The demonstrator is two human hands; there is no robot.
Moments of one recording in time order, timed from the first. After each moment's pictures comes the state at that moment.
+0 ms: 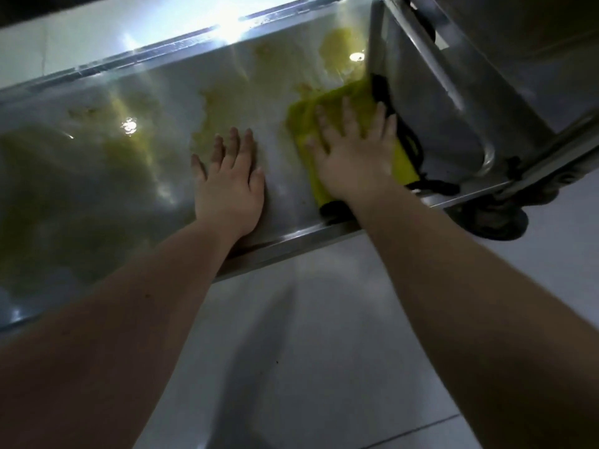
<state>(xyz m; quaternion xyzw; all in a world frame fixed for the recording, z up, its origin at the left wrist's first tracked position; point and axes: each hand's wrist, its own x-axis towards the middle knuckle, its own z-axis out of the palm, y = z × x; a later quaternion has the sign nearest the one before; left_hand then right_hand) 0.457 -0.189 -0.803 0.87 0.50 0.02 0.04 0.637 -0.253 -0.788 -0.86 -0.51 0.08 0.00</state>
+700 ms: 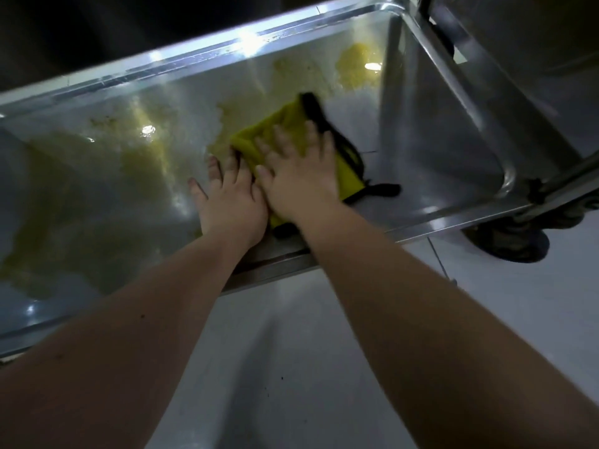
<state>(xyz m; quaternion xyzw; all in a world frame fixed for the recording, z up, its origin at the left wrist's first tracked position) 0.459 -0.186 -0.799 0.81 0.58 -0.03 0.05 0.578 -0.210 -0.793 -0.80 -0.59 0.10 0.03</state>
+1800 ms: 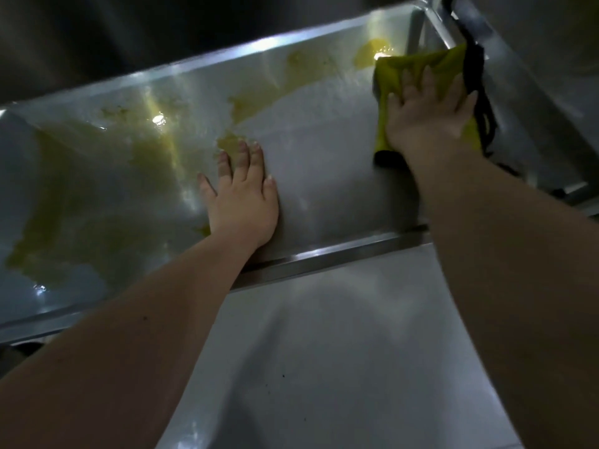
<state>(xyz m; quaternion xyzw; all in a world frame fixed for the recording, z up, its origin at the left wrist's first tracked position) 0.458 -0.184 -0.803 0.81 0.58 -0.02 0.05 0.725 -0.194 -0.785 -0.91 -0.40 0.09 0.00</state>
